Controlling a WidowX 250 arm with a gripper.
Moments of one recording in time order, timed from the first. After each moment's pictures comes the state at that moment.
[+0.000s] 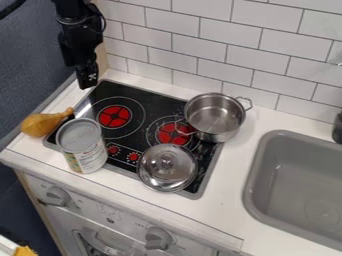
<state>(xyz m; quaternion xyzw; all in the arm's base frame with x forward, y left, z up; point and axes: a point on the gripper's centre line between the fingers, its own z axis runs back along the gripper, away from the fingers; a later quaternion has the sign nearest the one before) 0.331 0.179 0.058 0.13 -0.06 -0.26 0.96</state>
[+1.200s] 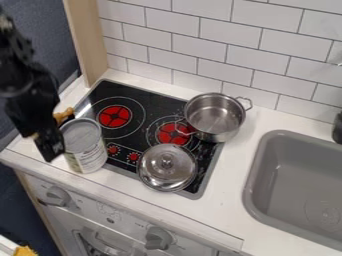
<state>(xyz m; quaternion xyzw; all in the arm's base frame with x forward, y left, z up) 0.197 0.142 0.040 0.07 -0.07 -0.14 0.98</state>
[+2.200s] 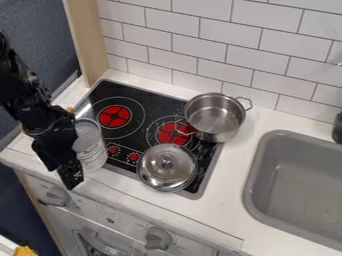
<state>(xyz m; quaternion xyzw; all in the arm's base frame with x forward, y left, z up) 0.216 0.150 -0.039 0.02 -0.07 -0.13 0.99</state>
